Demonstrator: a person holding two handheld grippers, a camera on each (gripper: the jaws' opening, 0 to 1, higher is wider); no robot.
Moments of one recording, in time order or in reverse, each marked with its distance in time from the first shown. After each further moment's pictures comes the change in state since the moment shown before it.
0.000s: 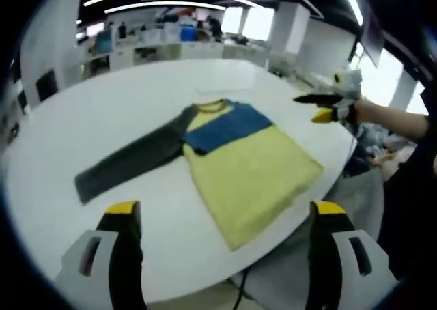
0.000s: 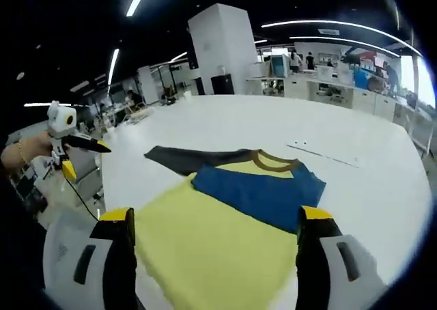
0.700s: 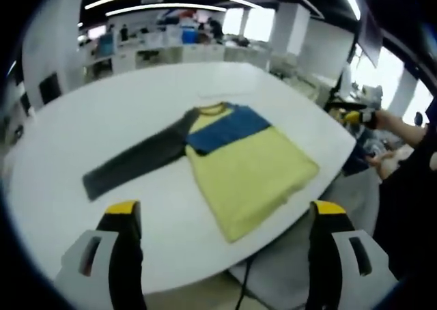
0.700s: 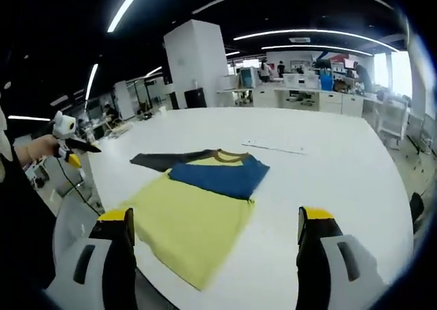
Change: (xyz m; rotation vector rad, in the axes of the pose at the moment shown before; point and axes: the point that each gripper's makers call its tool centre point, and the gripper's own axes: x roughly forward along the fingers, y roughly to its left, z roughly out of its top) left arm -0.025 -0.003 -0.002 -0.008 -0.010 0.021; right arm -0.136 -0.039 -0.035 0.067 -0.063 -0.173
